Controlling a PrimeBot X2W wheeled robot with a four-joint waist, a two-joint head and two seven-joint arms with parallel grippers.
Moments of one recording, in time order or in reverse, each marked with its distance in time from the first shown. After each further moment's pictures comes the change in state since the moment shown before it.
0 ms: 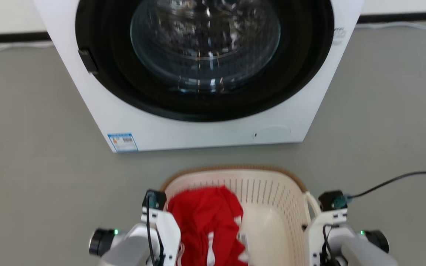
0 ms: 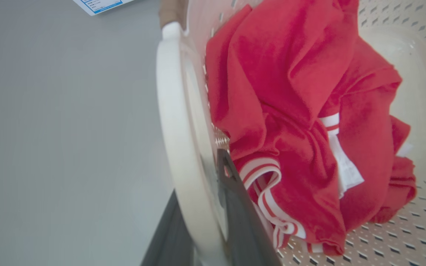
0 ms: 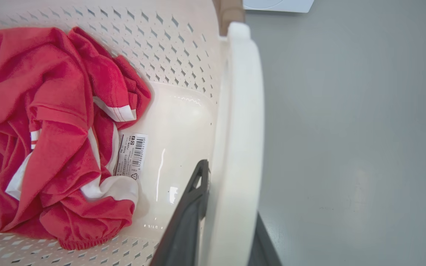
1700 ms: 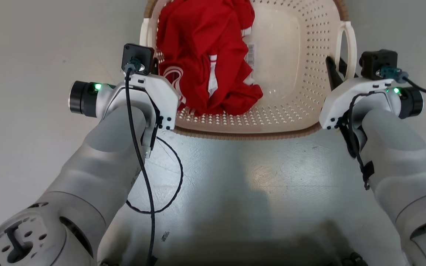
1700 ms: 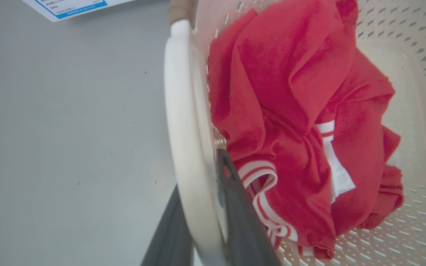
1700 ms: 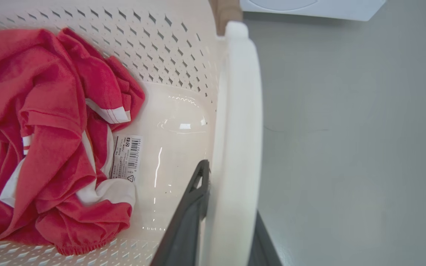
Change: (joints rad) left arm -0.500 -0.007 0.059 0.022 0.025 0.080 -0.348; right arm -0.503 -0.008 -0.308 0.087 -0.289 0.002 -0.367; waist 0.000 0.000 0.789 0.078
